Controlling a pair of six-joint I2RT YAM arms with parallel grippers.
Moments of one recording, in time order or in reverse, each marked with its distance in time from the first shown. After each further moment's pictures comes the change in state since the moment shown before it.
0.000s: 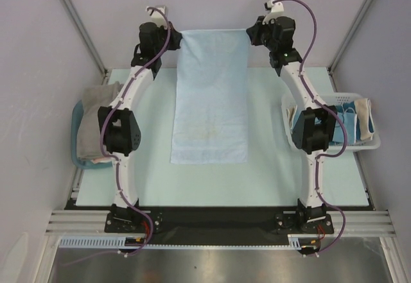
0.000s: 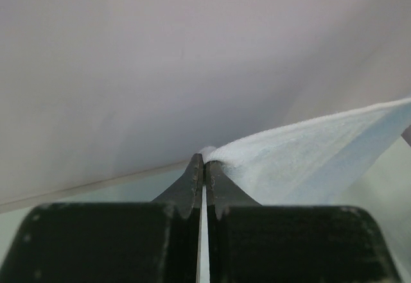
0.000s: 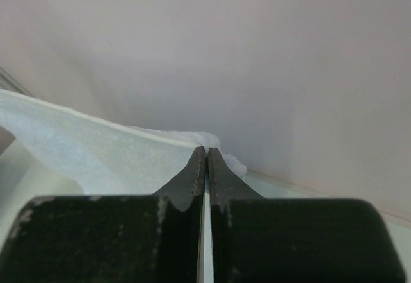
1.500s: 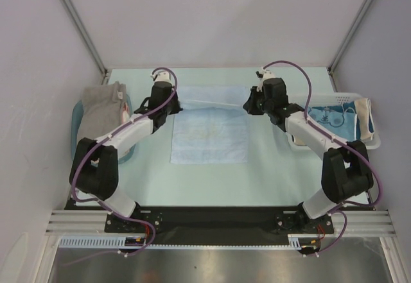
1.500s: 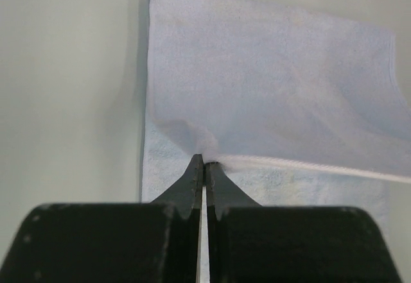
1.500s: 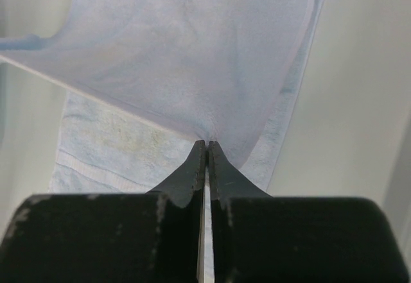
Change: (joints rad) left arm -0.179 -0.593 -1.073 -0.029 -0.399 -0.189; right arm 0.168 -0.667 -1.143 -0.077 0.129 0.177
